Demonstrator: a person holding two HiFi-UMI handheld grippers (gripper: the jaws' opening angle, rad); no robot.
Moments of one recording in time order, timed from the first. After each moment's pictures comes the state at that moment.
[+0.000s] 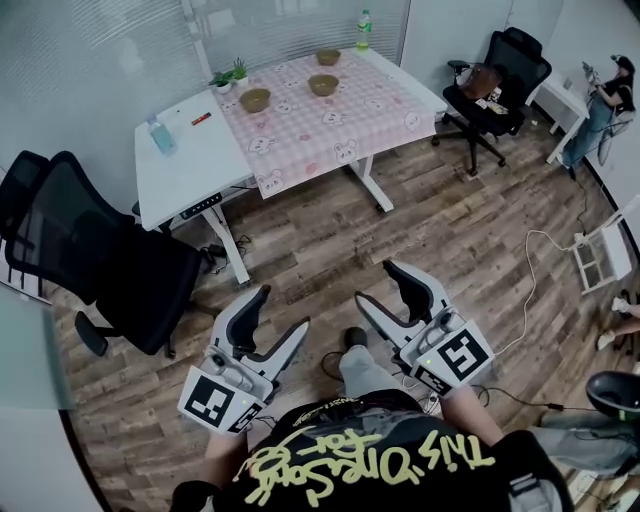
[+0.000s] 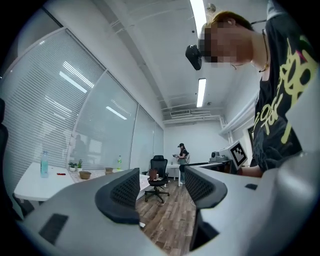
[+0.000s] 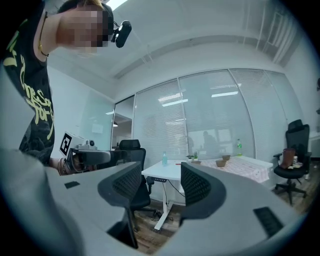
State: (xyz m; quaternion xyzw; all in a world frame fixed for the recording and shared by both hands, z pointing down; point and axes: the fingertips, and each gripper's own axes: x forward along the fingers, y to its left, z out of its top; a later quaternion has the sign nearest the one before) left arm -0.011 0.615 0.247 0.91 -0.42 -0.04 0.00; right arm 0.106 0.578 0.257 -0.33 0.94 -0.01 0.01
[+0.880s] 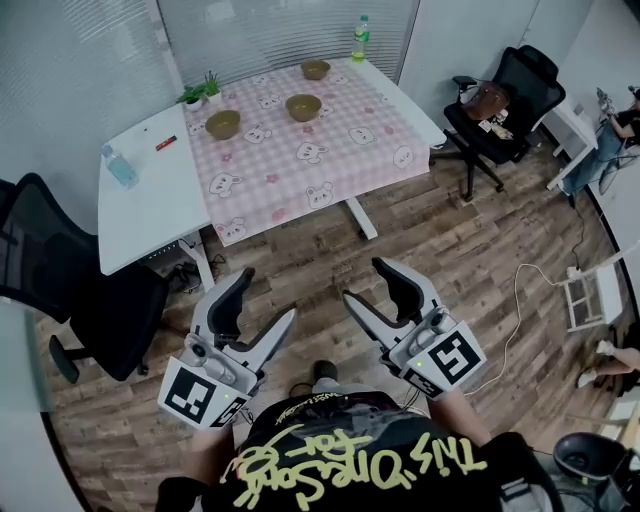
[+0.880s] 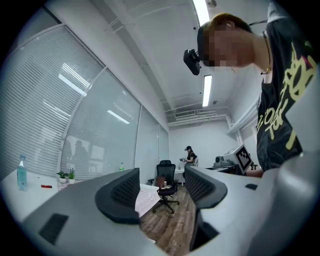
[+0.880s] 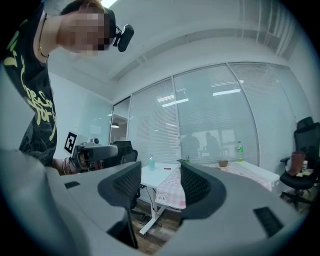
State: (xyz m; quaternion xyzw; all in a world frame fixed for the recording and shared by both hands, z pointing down) left arm 0.050 0.416 0.219 0.90 -0.44 -0.06 -0.03; right arm 0.163 0.387 0.244 -0.30 0.95 0.00 0.02
